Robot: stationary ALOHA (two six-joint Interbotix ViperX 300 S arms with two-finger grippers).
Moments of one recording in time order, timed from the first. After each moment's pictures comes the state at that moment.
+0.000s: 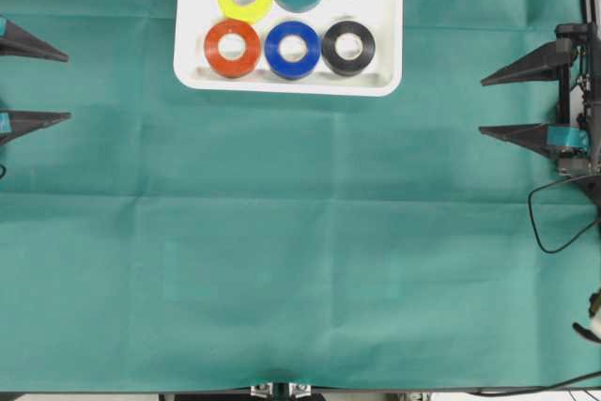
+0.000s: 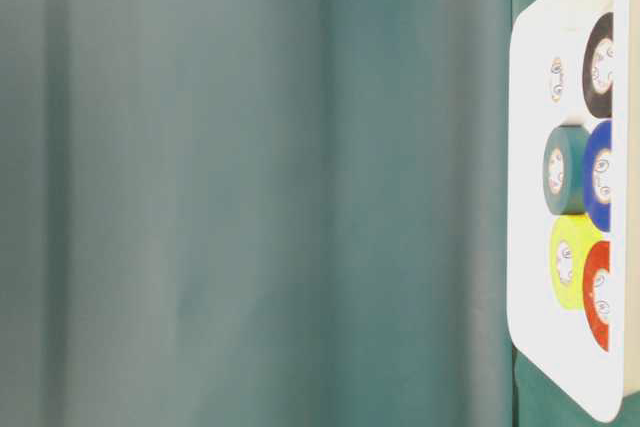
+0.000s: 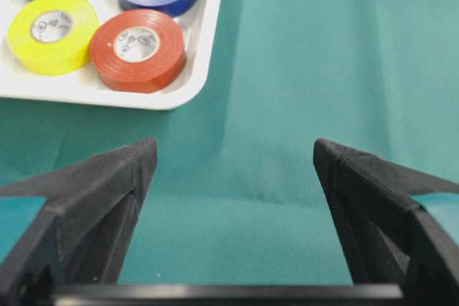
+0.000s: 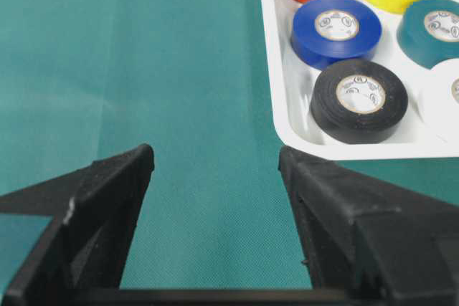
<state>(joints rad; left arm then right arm) 0.10 -1.17 1.36 -0.02 0.19 0.06 0.06 -1.09 1.34 -0.62 0.16 0.84</state>
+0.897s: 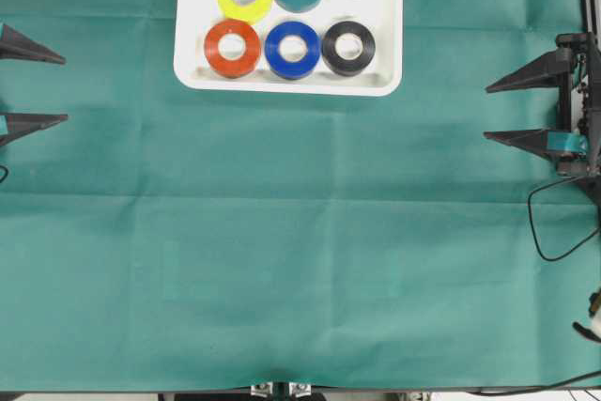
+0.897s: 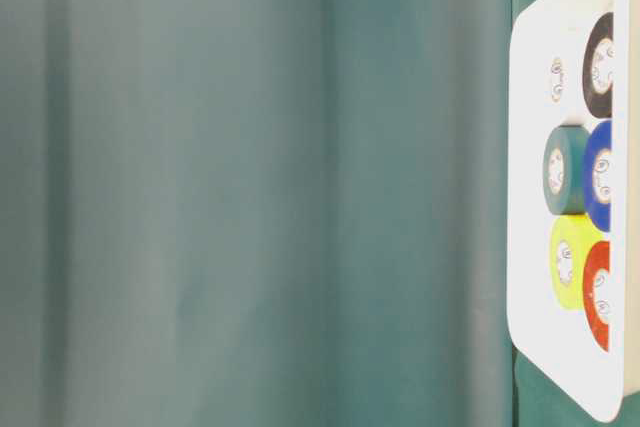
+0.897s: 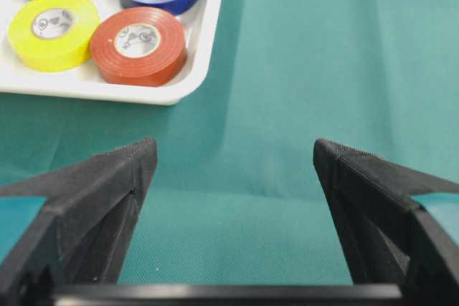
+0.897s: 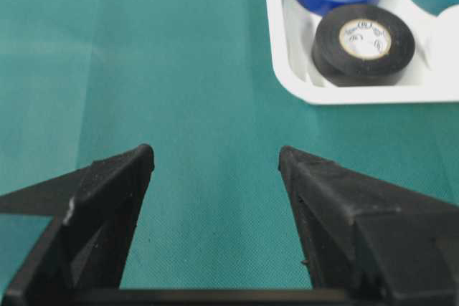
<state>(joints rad) 0.11 -1.21 1.42 -0.02 0.14 0.06 0.06 -1.14 1.43 -0.62 0.16 0.84</state>
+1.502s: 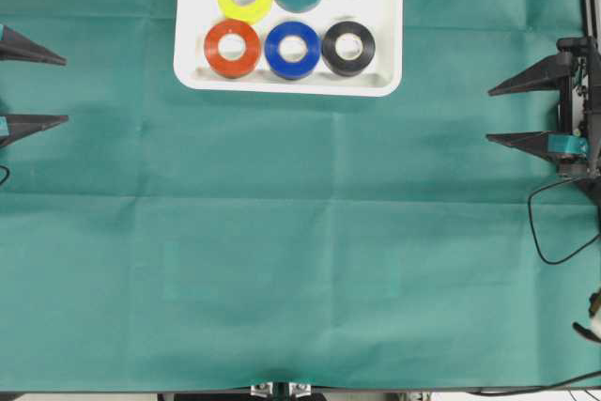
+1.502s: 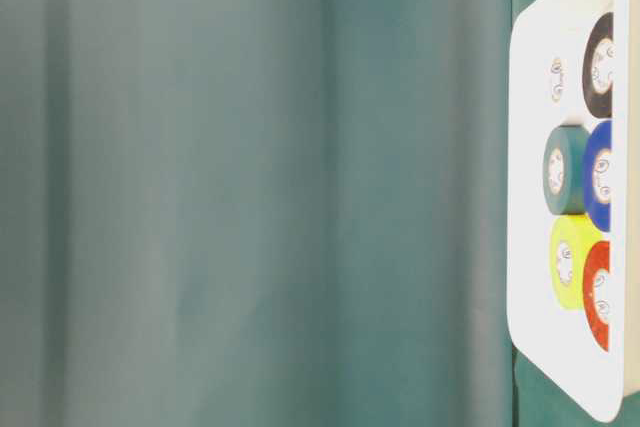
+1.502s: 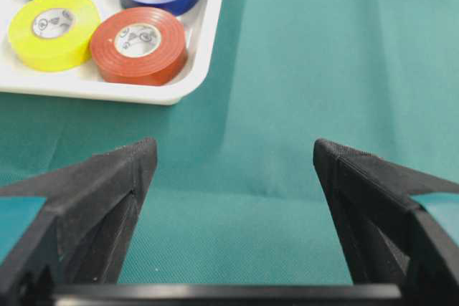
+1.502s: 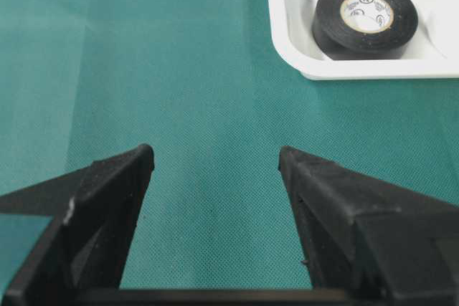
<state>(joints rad) 0.11 -1.21 1.44 -0.02 0.11 0.06 0.06 -1.16 1.47 -0.62 0.16 0.84</state>
